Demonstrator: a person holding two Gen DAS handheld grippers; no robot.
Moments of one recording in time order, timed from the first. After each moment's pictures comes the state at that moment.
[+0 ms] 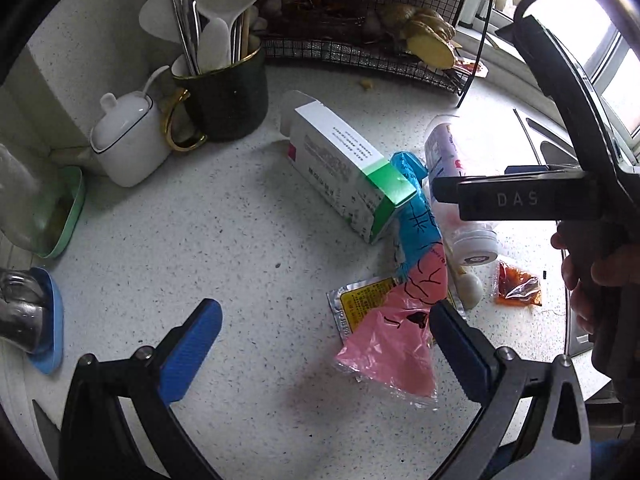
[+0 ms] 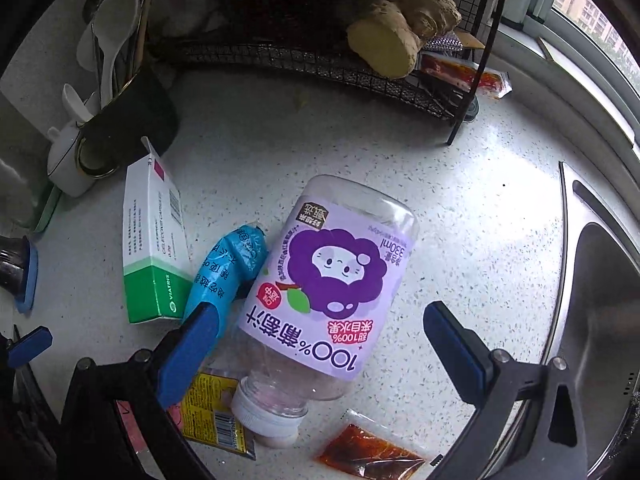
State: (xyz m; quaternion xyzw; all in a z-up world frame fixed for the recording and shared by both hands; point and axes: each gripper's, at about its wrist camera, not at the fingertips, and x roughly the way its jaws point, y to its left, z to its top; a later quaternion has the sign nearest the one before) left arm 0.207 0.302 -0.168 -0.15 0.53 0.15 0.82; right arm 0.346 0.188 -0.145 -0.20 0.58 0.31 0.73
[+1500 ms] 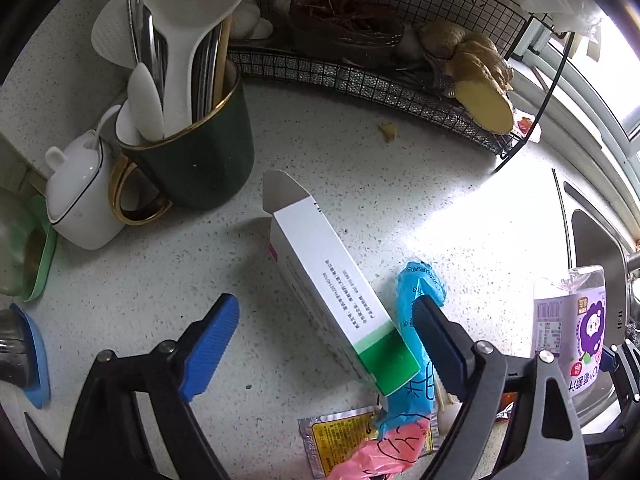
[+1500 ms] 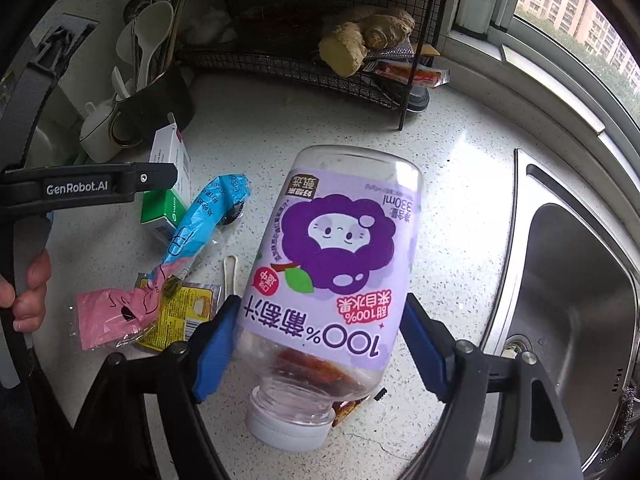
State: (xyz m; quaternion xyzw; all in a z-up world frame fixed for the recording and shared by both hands) left arm 0.314 0.337 -0.180 -0.19 0.53 0.18 0.80; right arm 0.303 0.134 -0.115 -0.21 0.54 0.34 0.74
